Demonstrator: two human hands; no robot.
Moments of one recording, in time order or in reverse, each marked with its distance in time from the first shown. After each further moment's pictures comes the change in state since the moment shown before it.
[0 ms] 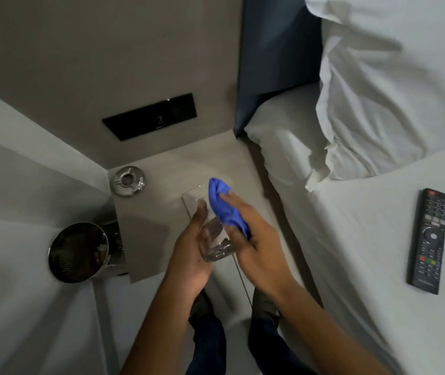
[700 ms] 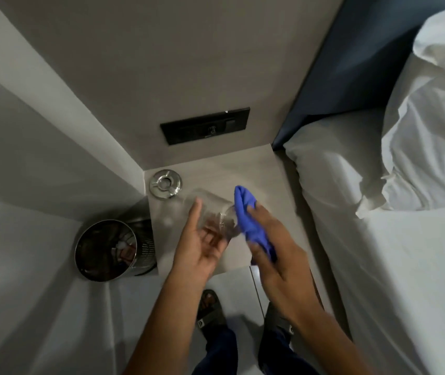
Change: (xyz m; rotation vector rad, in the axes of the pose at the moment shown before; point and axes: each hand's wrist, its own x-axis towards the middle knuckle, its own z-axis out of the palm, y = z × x) left_hand 0.015 0.076 -0.069 -0.384 0.161 -0.062; right_hand 0.013 -0.027 0.065 -0.259 -0.045 -0.072
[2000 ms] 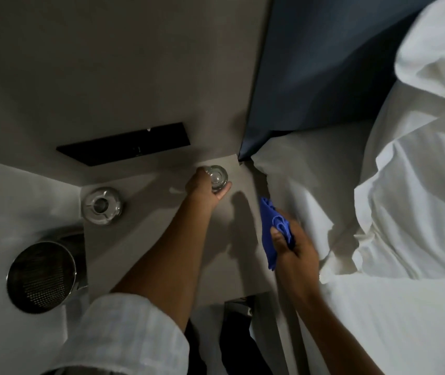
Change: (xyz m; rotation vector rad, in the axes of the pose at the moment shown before) left_hand 0.256 -0.023 0.184 0.086 0.367 0.056; right_hand 0.121 0.184 -0.098 0.160 0.170 0.620
